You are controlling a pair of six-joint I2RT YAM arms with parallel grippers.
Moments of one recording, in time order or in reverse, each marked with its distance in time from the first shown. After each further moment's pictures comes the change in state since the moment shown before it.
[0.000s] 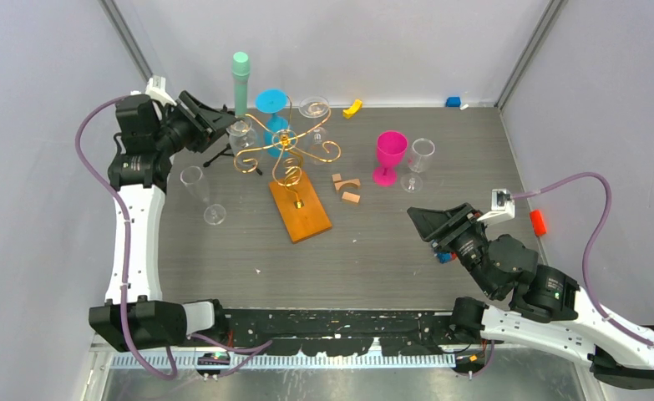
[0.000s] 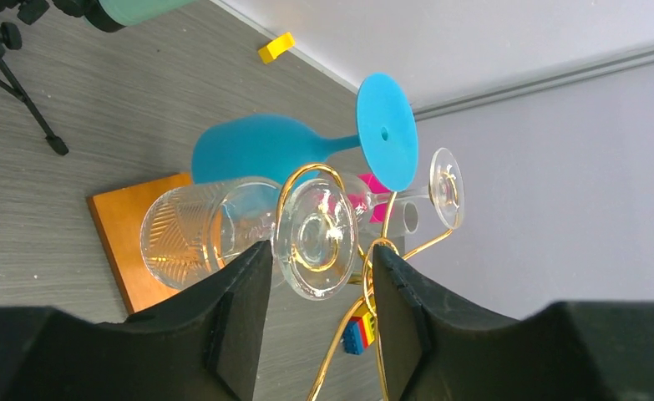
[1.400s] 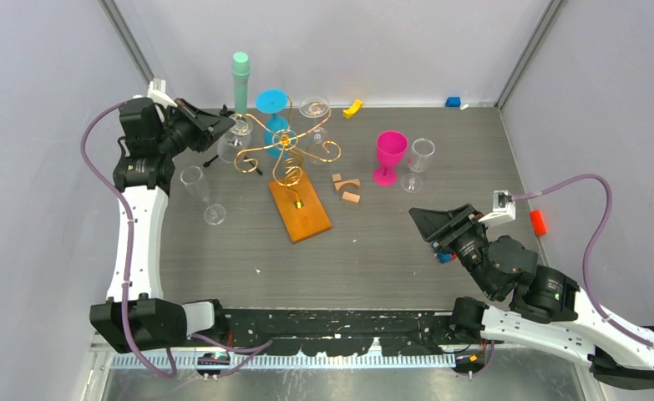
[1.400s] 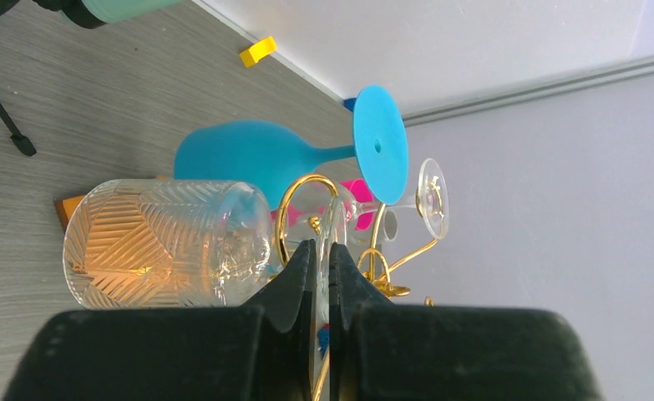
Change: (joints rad) left arm 0.000 -0.002 -0.063 0.106 0.020 -0.089; right arm 0.000 -0.011 -0.010 -0.007 0.013 0.030
